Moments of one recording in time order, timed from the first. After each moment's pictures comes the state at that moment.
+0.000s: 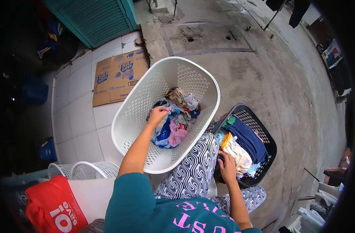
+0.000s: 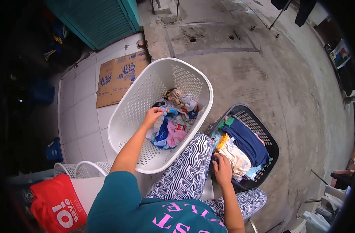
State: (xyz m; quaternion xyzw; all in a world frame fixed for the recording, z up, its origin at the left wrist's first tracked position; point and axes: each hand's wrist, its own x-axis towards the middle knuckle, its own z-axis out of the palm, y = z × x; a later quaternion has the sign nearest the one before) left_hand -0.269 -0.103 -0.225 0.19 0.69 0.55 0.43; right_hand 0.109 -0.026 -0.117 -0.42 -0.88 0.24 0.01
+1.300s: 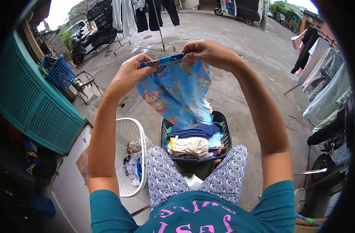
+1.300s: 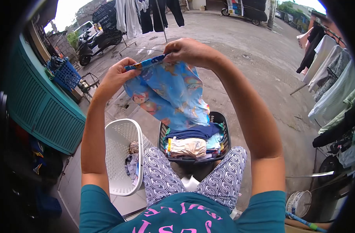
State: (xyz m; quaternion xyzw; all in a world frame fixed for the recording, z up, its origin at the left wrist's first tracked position) left_hand -0.051 0.053 0.258 0.73 0.49 0.37 0.30; right_hand 0.196 0.093 0.286 -0.31 -0.88 0.23 0.26
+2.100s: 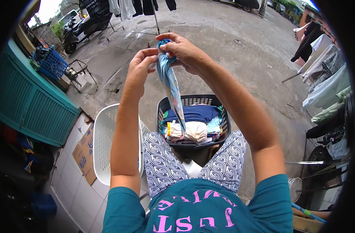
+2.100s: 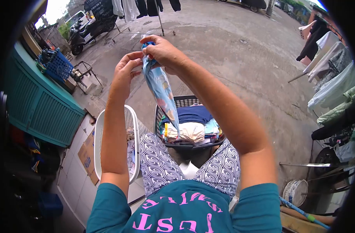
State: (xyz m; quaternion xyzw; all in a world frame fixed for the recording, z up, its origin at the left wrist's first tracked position) left_hand -0.022 0.050 0.188 0.57 0.43 0.55 0.42; right_hand 0.128 0.087 0.221 -0.31 -0.64 0.58 0.40
